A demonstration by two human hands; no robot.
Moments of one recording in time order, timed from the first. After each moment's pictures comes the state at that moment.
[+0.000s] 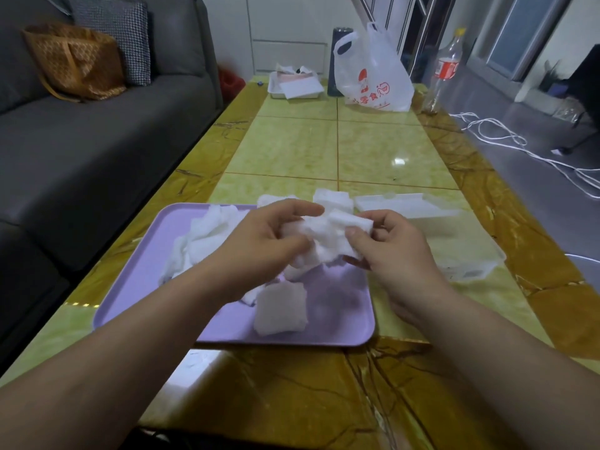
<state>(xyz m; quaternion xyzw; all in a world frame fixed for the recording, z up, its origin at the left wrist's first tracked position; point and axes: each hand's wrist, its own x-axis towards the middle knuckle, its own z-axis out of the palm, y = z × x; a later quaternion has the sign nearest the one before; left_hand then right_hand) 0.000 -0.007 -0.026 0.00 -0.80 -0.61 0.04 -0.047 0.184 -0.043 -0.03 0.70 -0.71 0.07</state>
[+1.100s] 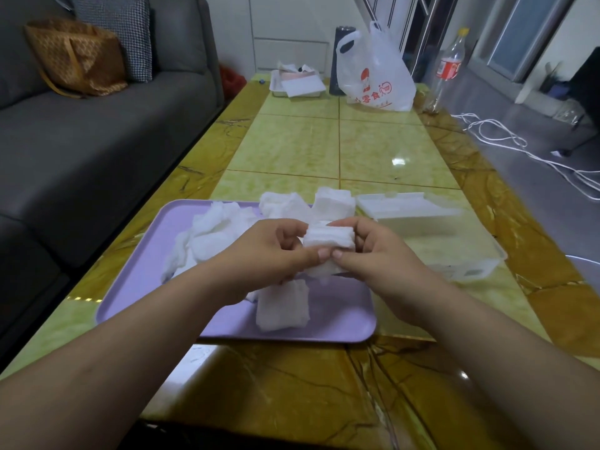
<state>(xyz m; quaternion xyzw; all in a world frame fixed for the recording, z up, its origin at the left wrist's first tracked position) -0.002 -0.012 -0.040 0.01 -0.80 -0.60 -0.07 -0.041 0.183 -0.043 -0.13 0.71 -0.66 0.21</state>
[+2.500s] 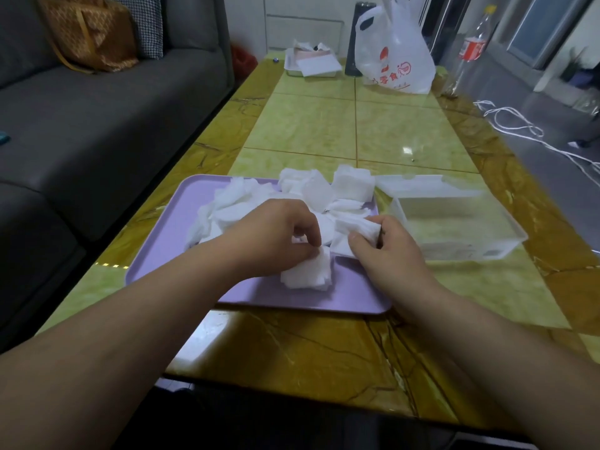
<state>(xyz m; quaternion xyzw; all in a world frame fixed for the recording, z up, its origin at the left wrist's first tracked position) 0.015 -0.035 -0.042 -0.09 -0.95 -0.29 0.04 -0.021 0.172 -0.080 -0.07 0.83 -0.55 0.05</state>
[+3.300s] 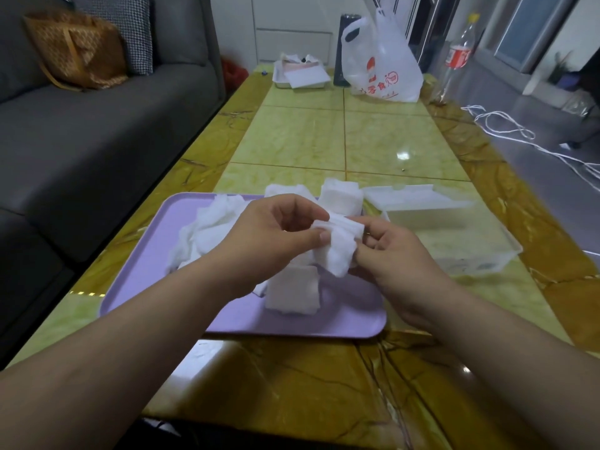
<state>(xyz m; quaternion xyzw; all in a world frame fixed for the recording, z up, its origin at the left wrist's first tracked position) 0.004 -0.010 -0.031 0.02 -0.76 -0.65 0.02 -0.036 0.180 -0.056 -0.09 0.67 -0.71 0.18</state>
